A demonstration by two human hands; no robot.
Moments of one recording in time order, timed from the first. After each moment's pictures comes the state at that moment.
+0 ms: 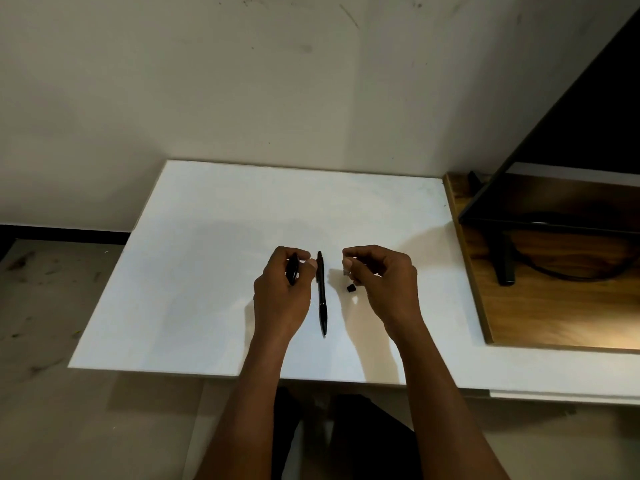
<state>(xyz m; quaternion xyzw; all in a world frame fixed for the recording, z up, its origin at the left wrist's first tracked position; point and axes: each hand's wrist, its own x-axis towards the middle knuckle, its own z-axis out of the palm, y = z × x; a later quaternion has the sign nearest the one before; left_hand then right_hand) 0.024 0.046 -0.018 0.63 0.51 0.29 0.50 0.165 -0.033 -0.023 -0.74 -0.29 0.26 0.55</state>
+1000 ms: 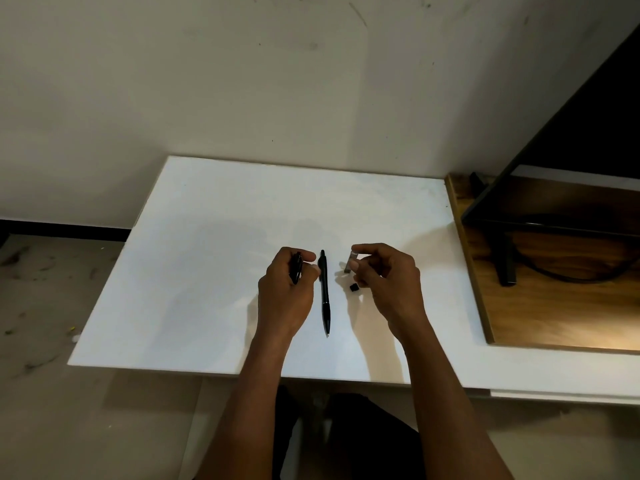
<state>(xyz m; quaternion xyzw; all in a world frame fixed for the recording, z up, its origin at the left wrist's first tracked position) 0.021 0.046 -0.012 0.60 0.51 0.26 0.55 0.166 -0.032 -0.026 -0.74 -0.28 0.28 0.54</state>
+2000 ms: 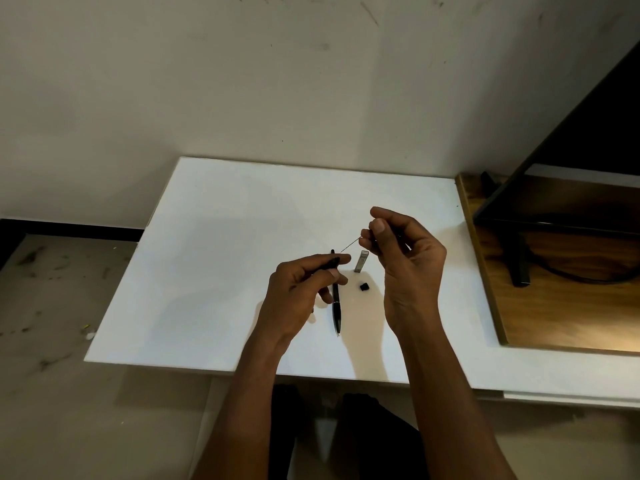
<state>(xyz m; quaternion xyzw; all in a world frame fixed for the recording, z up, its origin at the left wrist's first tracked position) 0.005 0.053 0.000 0.62 0.37 0.23 0.65 0.142 -0.017 0.016 -0.58 -0.22 0.23 0.75</state>
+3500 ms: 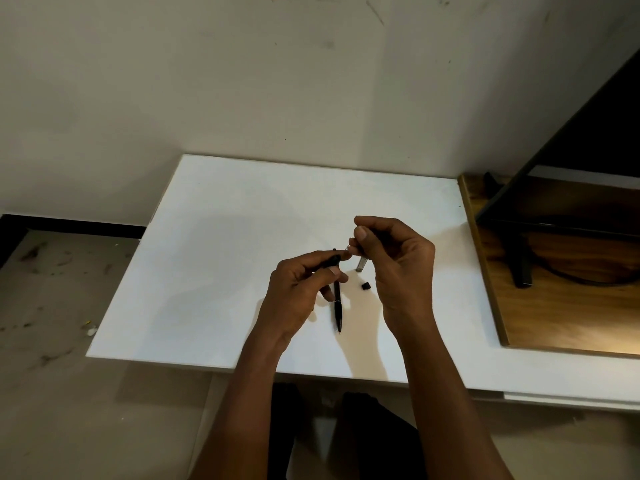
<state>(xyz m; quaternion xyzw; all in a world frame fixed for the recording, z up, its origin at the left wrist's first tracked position) 0.005 0.053 -0.003 0.62 0.36 0.25 0.65 0.136 -0.017 0.017 -0.63 -0.28 0.24 0.68</state>
